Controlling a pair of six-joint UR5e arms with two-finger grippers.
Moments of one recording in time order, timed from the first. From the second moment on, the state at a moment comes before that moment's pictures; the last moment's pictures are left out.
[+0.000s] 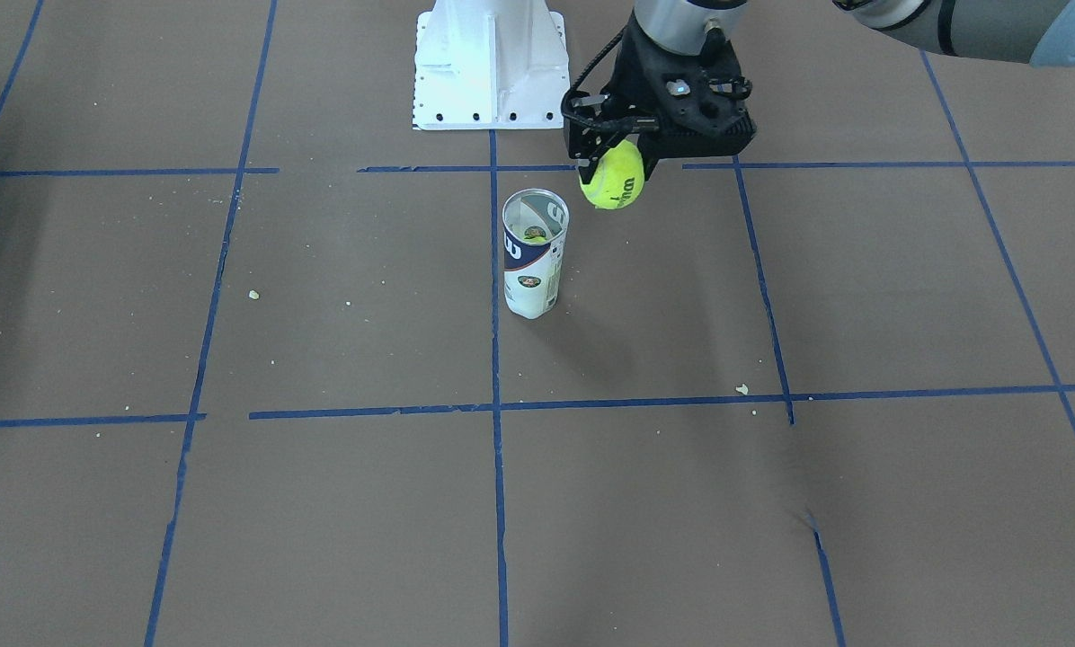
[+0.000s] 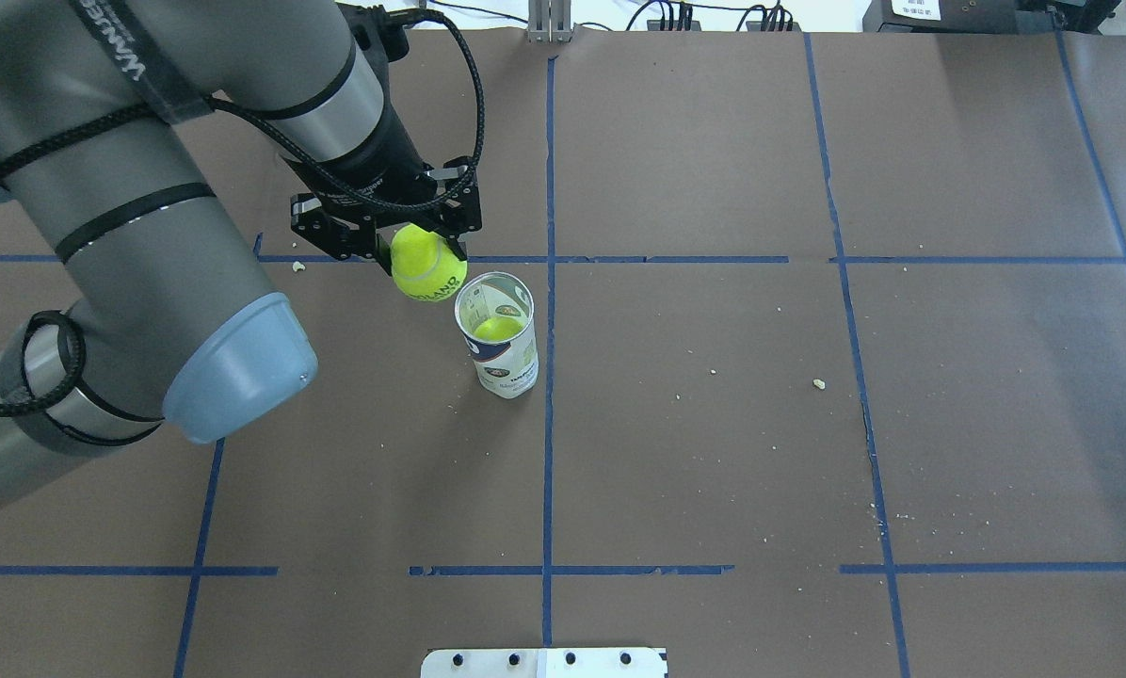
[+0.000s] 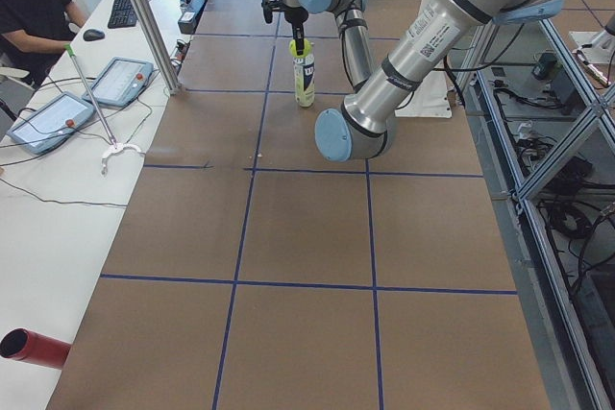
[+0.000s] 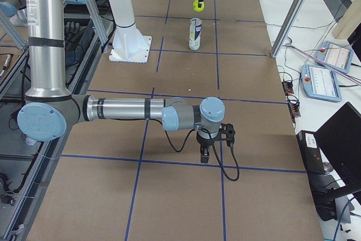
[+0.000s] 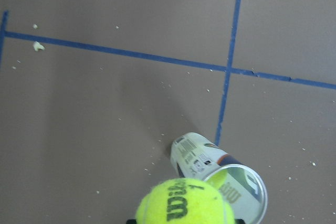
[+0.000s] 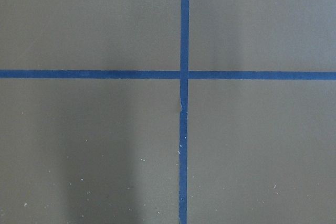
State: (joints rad) left arm -0.76 -2.39 -1.92 -1.22 -2.17 -1.23; right arm 1.46 -1.60 1.62 -1.49 2.30 0.16
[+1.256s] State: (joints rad) left arm -0.72 -2.37 -1.85 -1.40 -2.18 -1.30; right arm 1.46 -1.60 1.62 -1.49 2.30 0.16
